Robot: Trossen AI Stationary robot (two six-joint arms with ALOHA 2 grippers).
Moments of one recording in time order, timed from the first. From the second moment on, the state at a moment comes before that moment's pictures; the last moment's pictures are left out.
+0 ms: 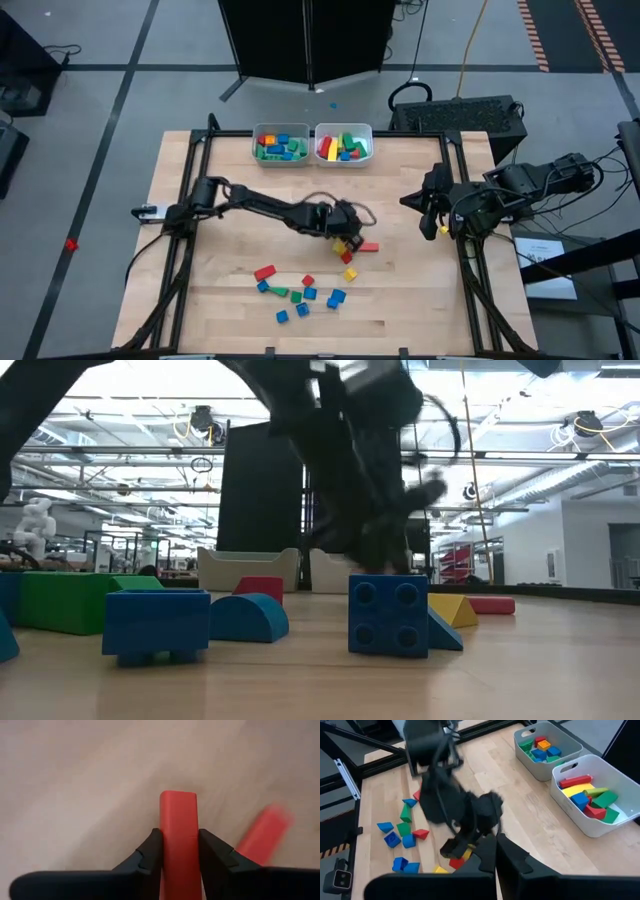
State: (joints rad) left arm -0.07 2.17 1.57 -0.36 -0.29 -0.75; right arm 0.34 0.94 1.16 -0.91 0.47 0.60
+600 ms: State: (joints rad) left arm 0.30 2.03 1.58 -0.13 -0.27 -0.62; right arm 0.34 0.94 1.16 -0.90 0.48 0.54
